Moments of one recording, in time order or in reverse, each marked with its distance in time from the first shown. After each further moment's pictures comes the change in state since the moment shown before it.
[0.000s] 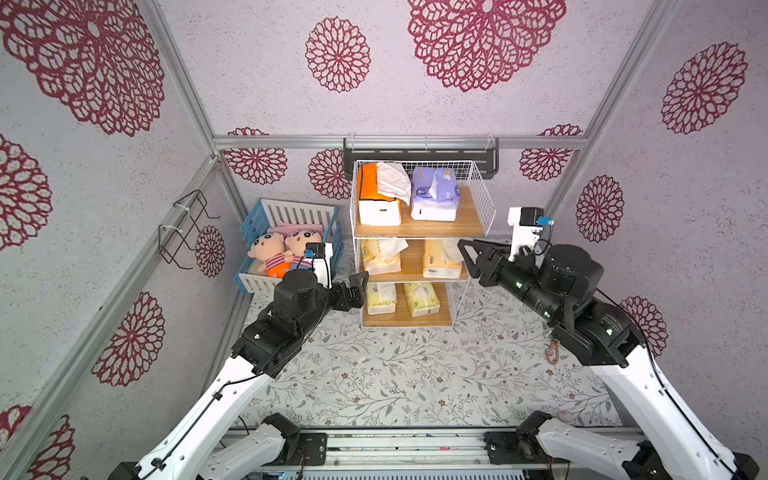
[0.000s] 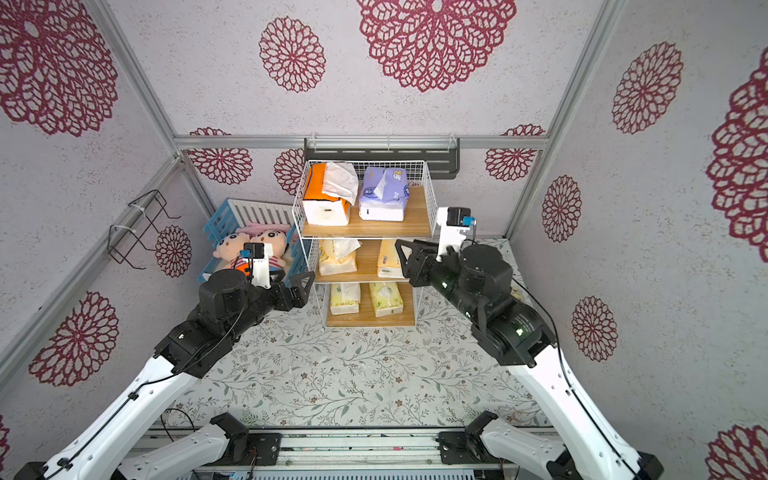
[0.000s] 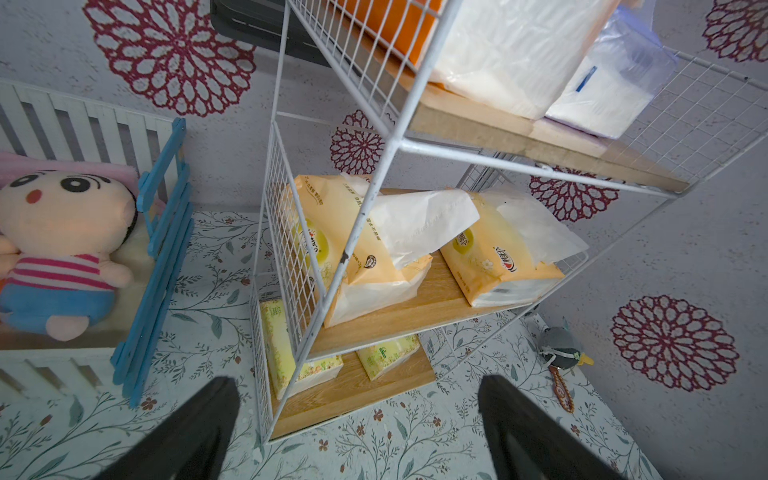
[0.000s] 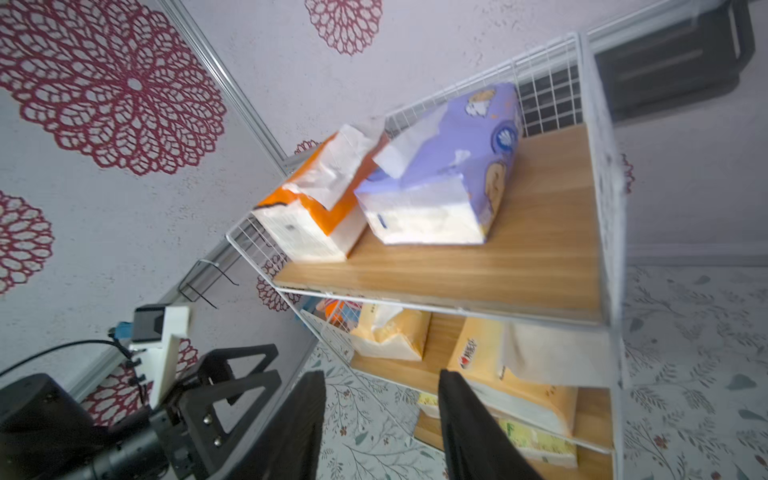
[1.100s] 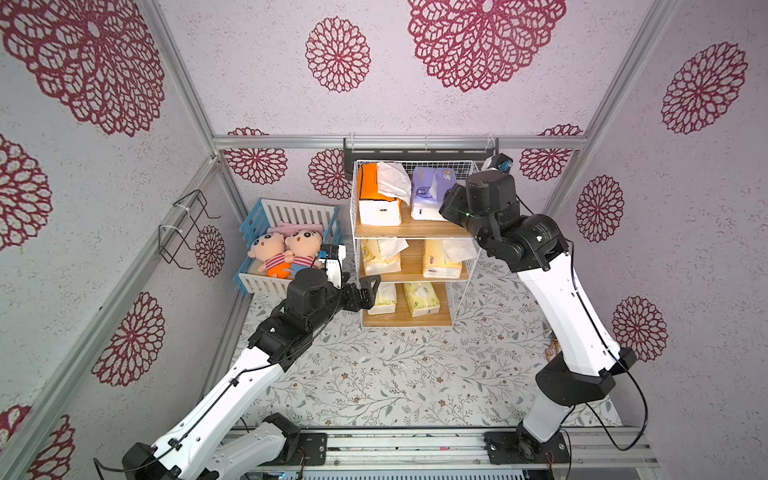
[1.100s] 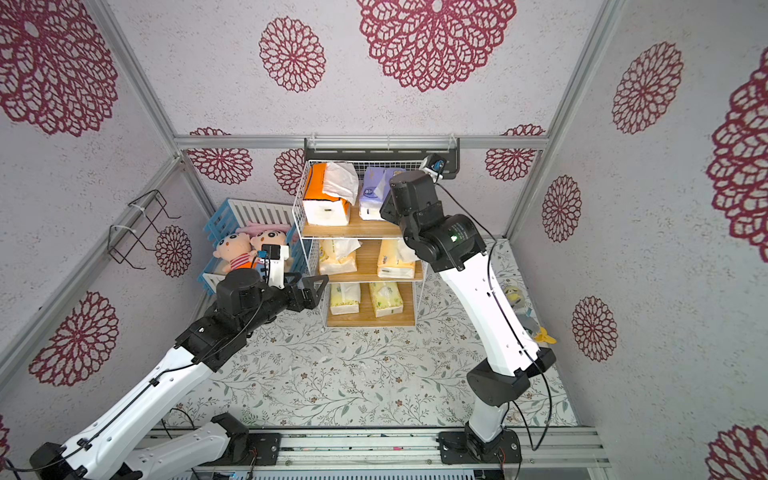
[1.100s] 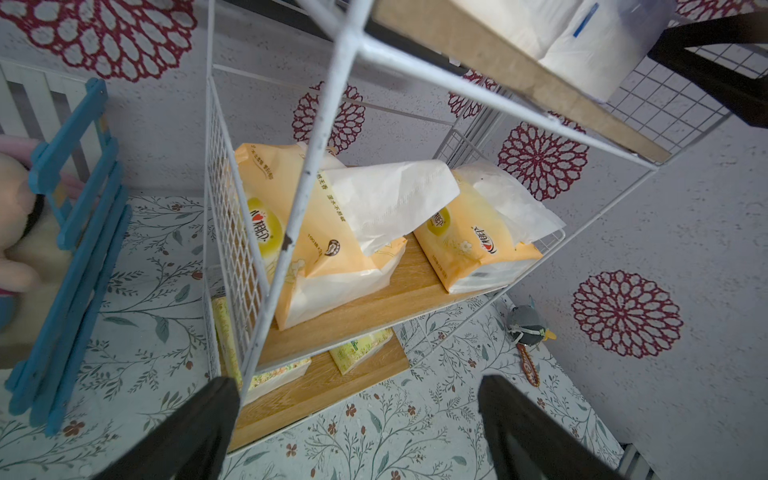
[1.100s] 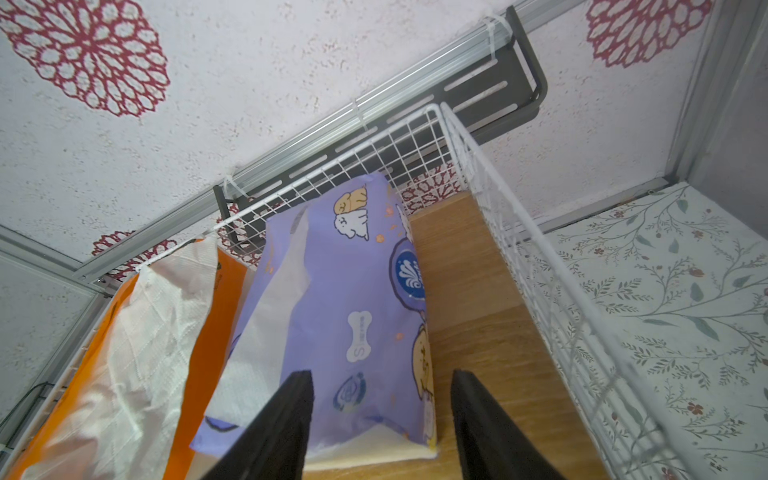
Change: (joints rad) left arm 0.000 0.053 -0.066 0.119 0.116 -0.016; right arm 0.007 0.671 0.851 -0.476 0.454 0.199
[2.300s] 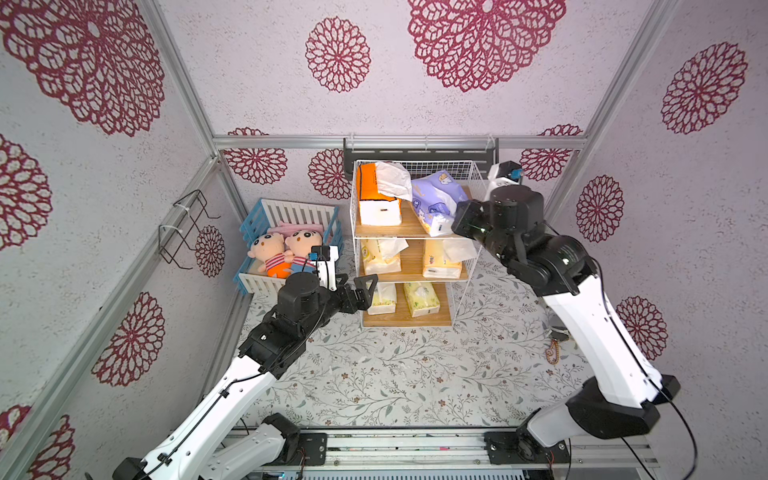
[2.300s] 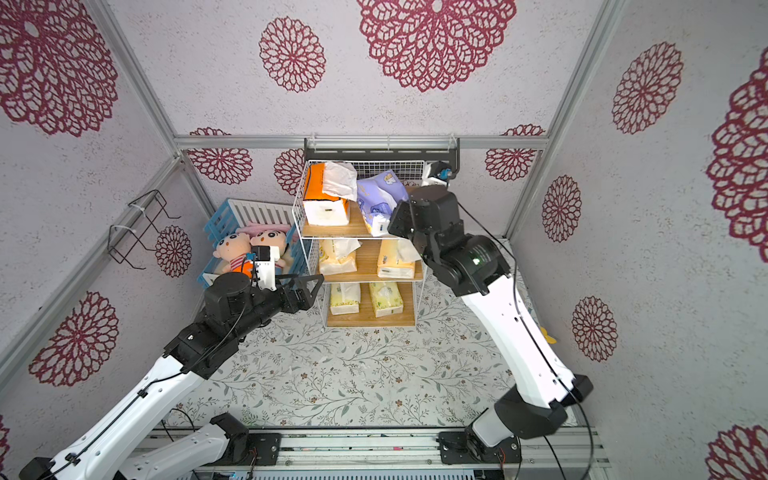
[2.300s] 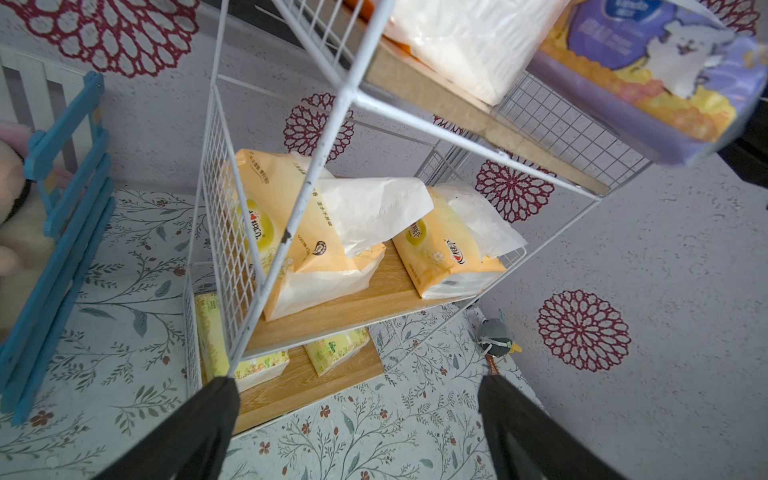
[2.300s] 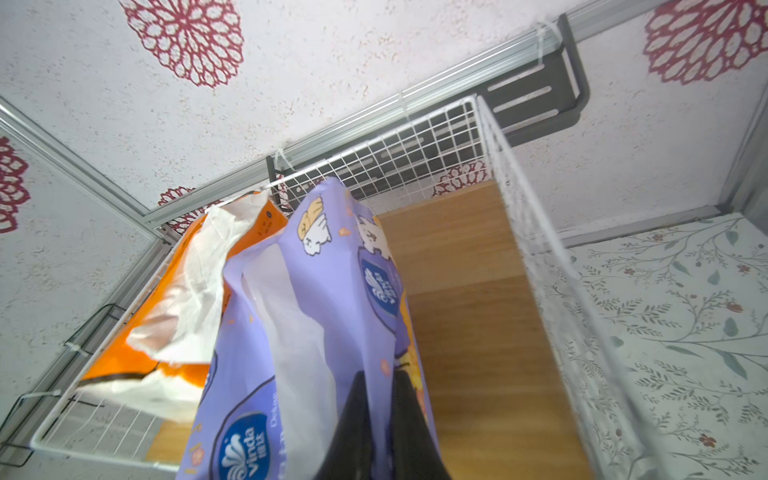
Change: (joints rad) left arm 0.000 -0.061 0.006 -0.022 0.012 -0.093; right arm 0.011 -0.303 -0.356 0.168 -0.126 -0.126
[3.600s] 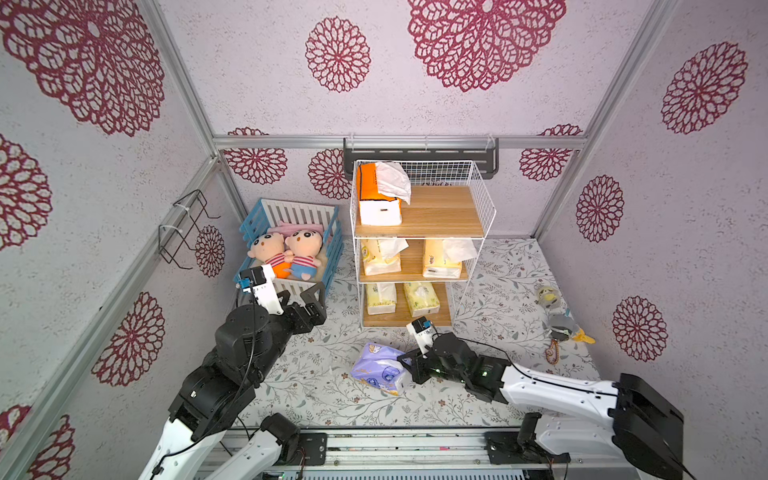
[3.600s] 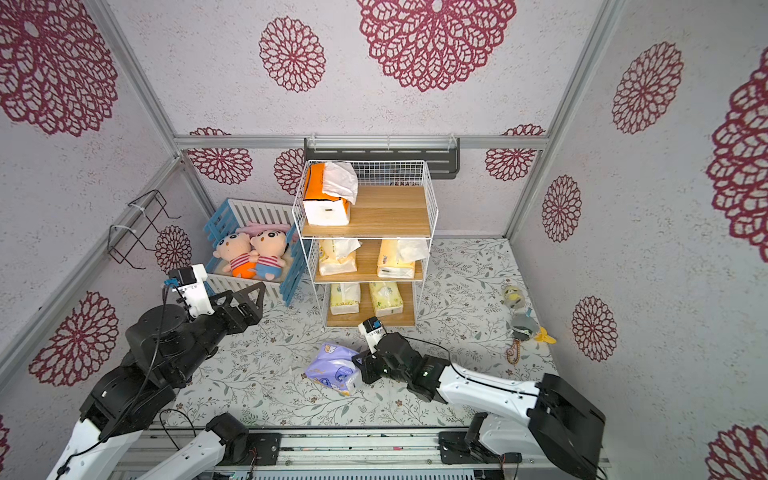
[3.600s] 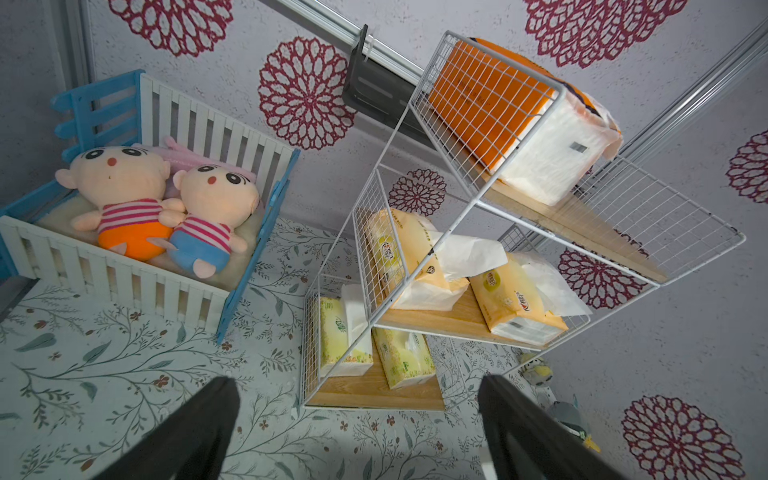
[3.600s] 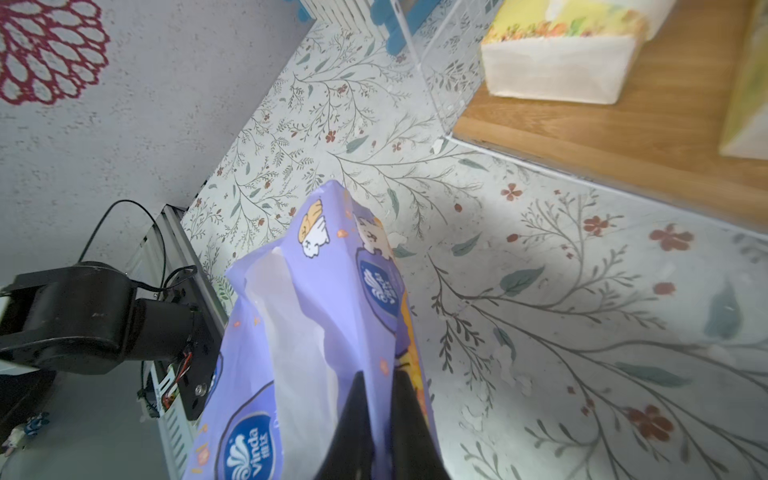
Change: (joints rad) left arm -0.002 -0.280 0.086 -0.391 -0.357 -0.060; right arm 0.360 -0.181 -1.461 0.975 -0.483 -0.019
